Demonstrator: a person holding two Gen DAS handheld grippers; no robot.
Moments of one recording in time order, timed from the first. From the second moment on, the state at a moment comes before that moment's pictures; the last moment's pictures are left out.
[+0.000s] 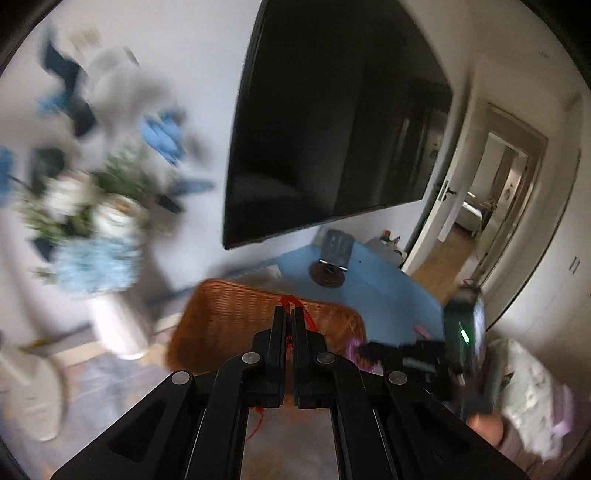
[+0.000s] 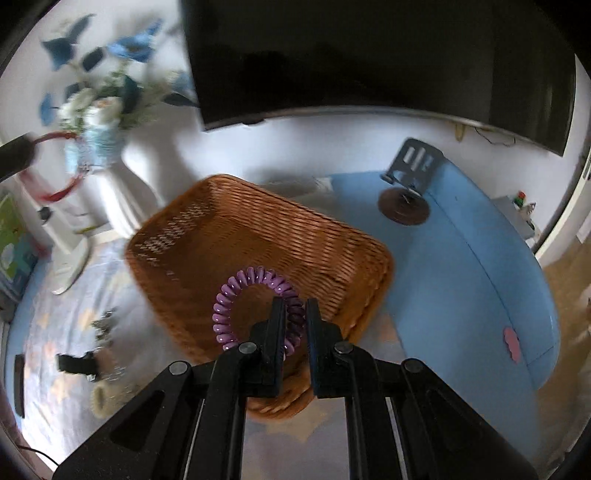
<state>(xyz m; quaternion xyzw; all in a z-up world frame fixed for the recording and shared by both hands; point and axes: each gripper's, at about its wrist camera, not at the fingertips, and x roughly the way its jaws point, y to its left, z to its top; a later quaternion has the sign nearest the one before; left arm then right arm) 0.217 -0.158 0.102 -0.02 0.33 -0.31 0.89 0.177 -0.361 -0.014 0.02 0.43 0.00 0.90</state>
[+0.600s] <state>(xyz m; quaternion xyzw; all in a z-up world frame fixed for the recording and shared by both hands) 0.319 -0.216 -0.055 0.00 0.51 -0.25 0.83 0.246 -0.345 -0.080 0.00 0.52 0.02 0.86</state>
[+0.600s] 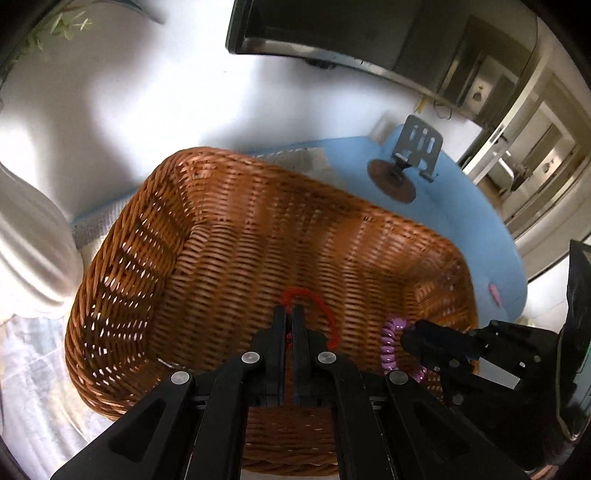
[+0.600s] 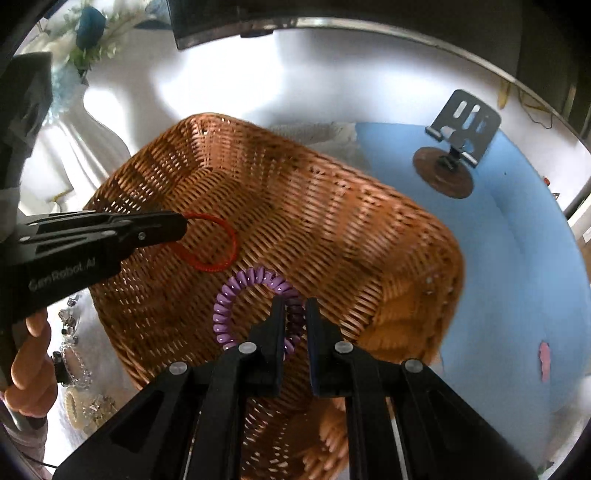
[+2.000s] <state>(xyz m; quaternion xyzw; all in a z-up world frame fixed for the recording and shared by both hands) 0.142 0.001 -0.037 -0.02 0.44 -0.29 0.85 0.075 -0.181 -0.069 0.06 0.51 0.22 0.83</state>
